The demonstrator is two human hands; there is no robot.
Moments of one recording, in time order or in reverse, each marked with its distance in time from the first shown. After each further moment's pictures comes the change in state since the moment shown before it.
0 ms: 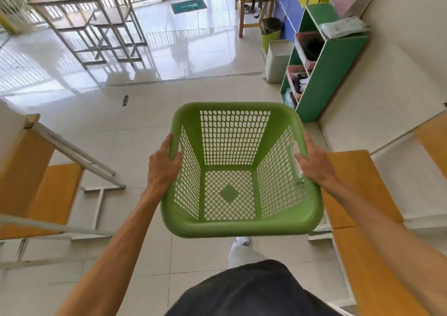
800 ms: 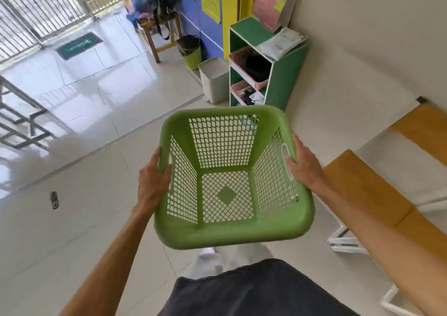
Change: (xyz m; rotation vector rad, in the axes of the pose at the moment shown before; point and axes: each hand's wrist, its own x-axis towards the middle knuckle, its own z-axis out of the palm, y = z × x) left_hand 0.455 0.040 0.097 0.029 -0.295 0.260; right_hand 0.286 -0.053 0.014 0.046 0.209 0.402
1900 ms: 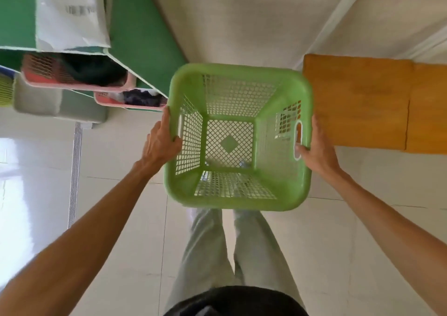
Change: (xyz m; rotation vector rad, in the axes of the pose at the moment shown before) left_hand 0.408 0.133 0.502 0.503 -0.931 0.718; right_hand 0.172 0.240 0.144 0.231 0.218 1.003
